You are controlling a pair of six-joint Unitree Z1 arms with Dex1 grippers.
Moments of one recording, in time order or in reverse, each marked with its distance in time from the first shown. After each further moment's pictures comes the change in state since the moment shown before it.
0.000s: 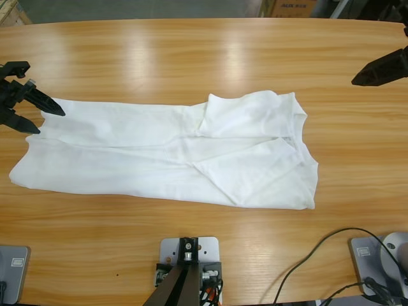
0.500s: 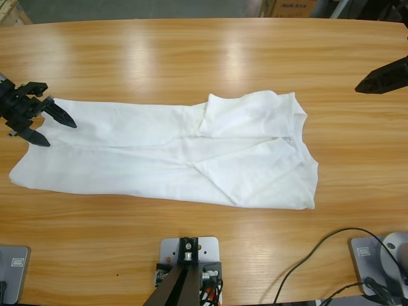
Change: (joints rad) arm 0 0.028 0.167 -0.005 0.000 0.015 -0.025; arm 1 0.000 -0.026 0.020 0.011 0.000 0.001
